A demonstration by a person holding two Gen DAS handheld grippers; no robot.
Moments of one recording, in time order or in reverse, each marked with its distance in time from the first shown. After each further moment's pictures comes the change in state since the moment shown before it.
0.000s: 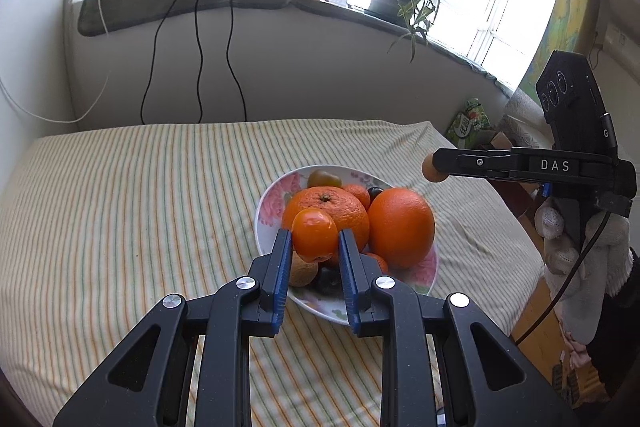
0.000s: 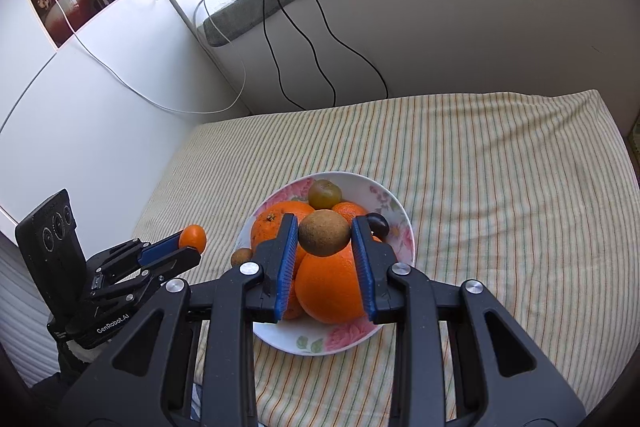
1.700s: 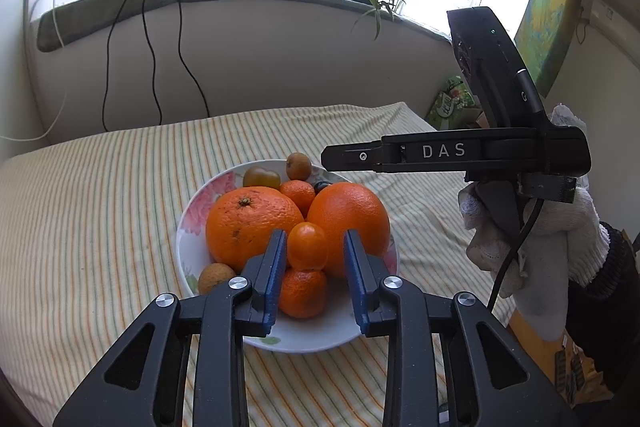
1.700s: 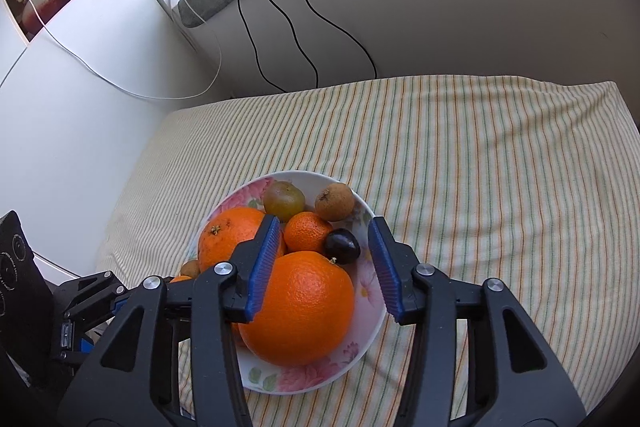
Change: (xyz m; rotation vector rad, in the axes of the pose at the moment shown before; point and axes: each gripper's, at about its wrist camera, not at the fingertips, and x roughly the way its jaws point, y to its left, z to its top) left arm 0.027 -0.049 0.004 0.074 0.041 -0.028; right arm 0.049 -0.022 0.013 -0.003 0.074 -0.025
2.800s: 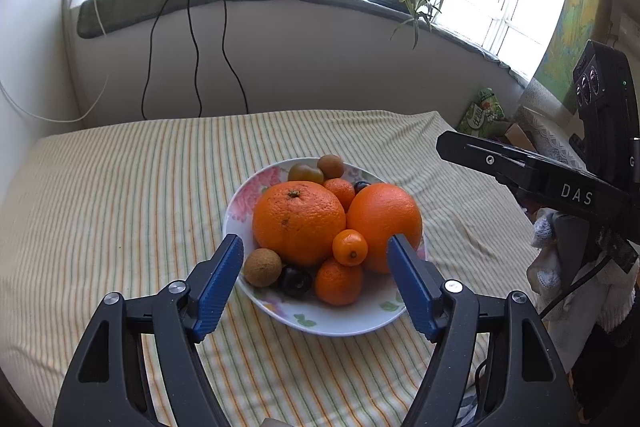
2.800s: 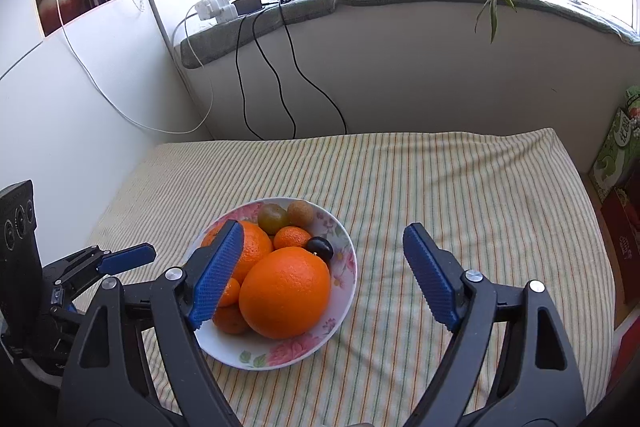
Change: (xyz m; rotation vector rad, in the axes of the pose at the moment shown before) left arm -0.013 0.014 -0.004 -0.076 -0.008 0.112; right arm -0.066 0.023 -0.033 -0.076 -0.243 -0.157
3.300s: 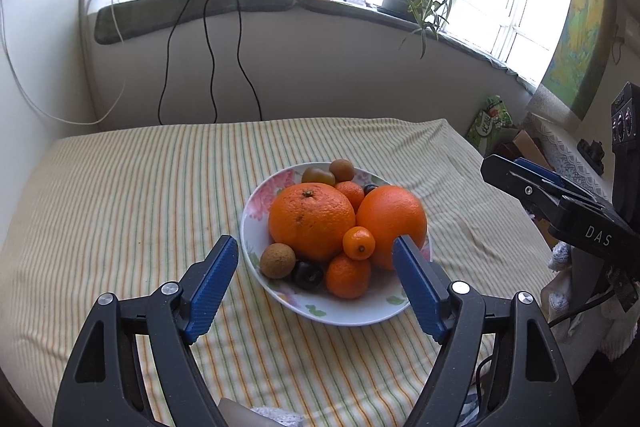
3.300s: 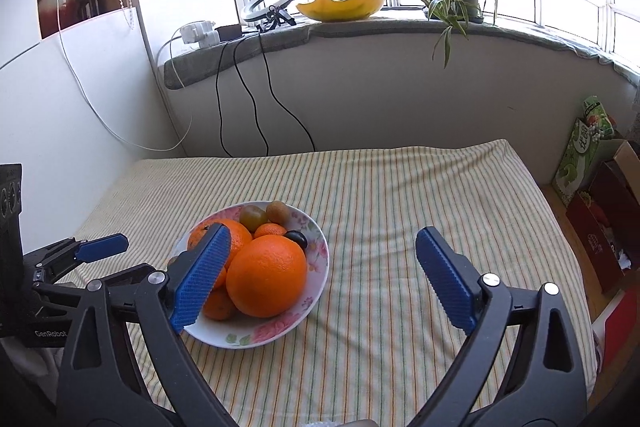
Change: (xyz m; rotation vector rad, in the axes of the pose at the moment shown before) left arm -0.015 0.001 -0.007 -0.006 -0.035 0.042; right arm -0.039 0.006 -0.024 0.004 -0.111 -0.122
